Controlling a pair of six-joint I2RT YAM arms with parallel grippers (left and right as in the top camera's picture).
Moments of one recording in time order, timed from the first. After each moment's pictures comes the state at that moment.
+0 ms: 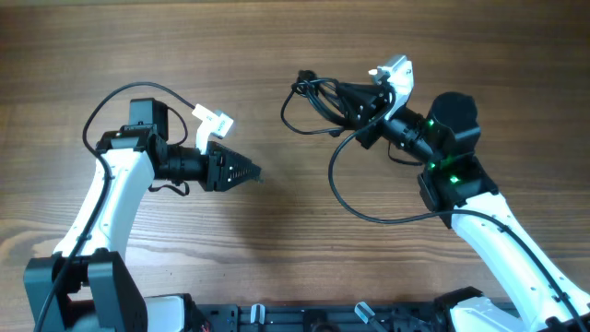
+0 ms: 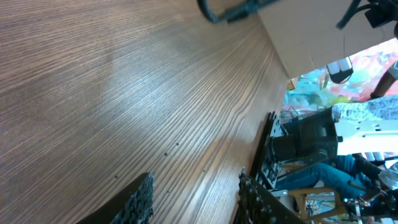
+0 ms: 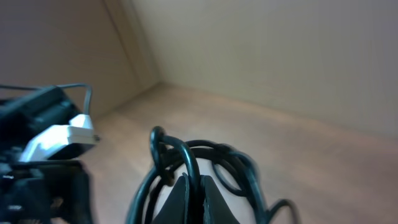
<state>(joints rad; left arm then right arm) 0.06 1.52 0.99 -0.95 1.09 0.55 0.30 1.27 0.77 0.35 -0.57 0.20</state>
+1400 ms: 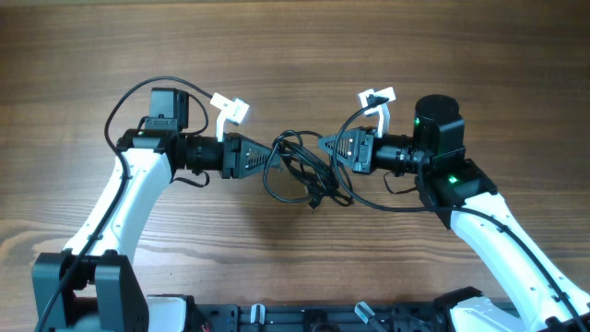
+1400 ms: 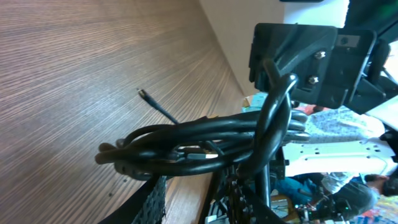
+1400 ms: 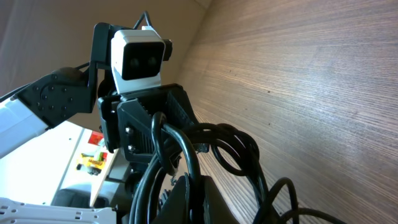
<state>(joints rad) -0.06 1.52 0.99 -0.71 1.25 0.21 0.31 1.27 0.77 0.04 -0.92 0.62</state>
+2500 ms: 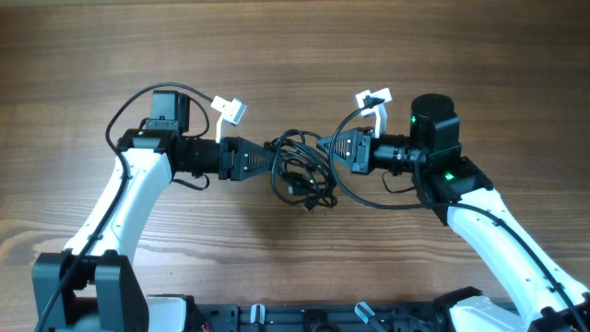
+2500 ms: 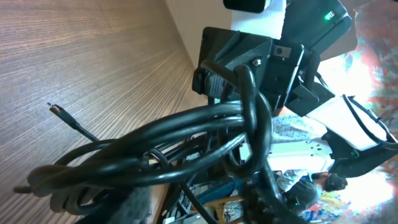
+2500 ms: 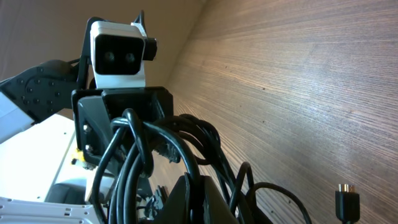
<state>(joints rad) -0.06 1.52 0.99 -0.77 1.39 0.17 0.31 1.31 0.77 0.04 -0.92 0.57</state>
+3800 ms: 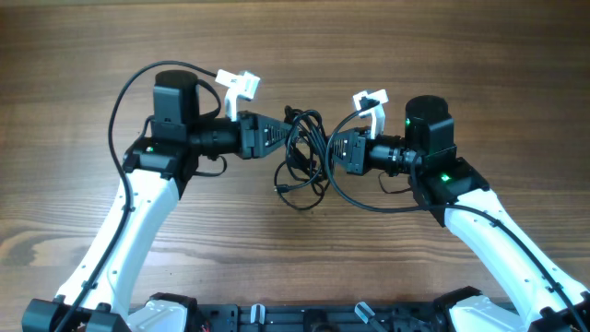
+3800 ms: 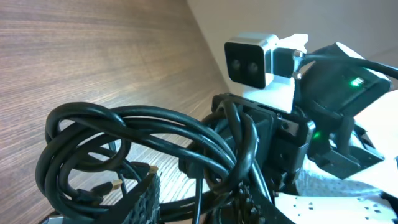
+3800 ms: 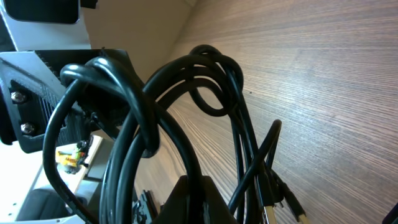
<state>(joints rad) -0.19 1.37 0.98 -0.29 1.06 -0.37 0.34 1.31 0.77 0.03 -0.84 0.54</state>
